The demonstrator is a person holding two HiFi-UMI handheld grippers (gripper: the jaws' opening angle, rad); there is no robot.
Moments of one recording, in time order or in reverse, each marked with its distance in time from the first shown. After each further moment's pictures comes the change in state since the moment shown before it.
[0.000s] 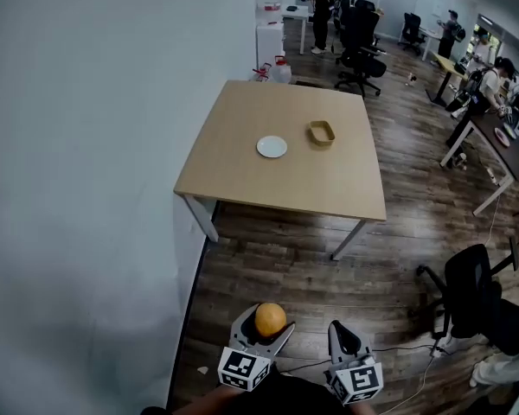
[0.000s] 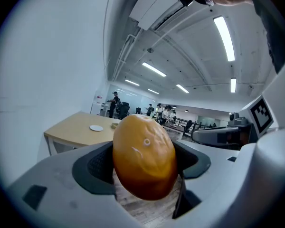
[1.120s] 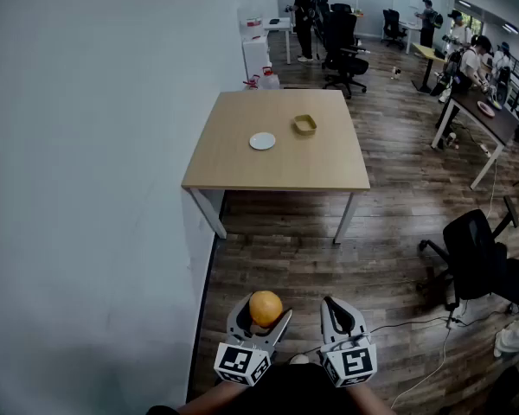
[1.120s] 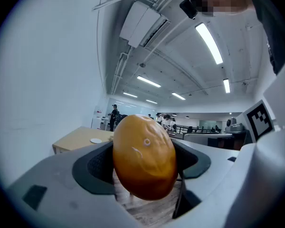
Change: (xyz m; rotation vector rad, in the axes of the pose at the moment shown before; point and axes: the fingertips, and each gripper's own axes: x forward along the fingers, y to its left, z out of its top) left arm -0.127 -0.103 0.021 0.079 -0.156 0.054; right arm -0.126 0.062 0.009 -0.015 -0.205 -0.016
